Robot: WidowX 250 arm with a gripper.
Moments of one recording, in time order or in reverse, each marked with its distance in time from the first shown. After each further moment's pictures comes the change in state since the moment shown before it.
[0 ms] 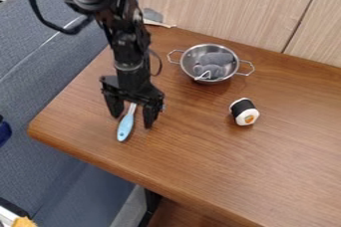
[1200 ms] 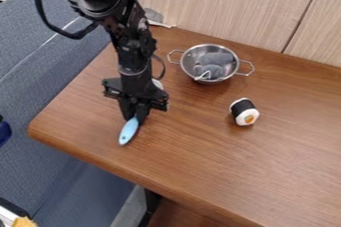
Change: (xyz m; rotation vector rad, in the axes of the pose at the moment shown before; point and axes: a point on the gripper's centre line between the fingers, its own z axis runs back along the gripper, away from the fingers) arm -0.004 0.002 -0.005 0.048 -0.014 0.107
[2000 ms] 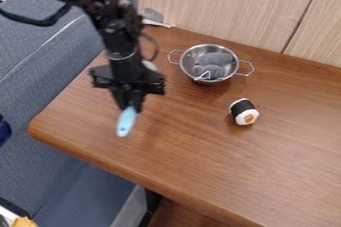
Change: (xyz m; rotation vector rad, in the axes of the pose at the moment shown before) arm -0.005 -0.025 0.057 -0.078 -0.141 0.055
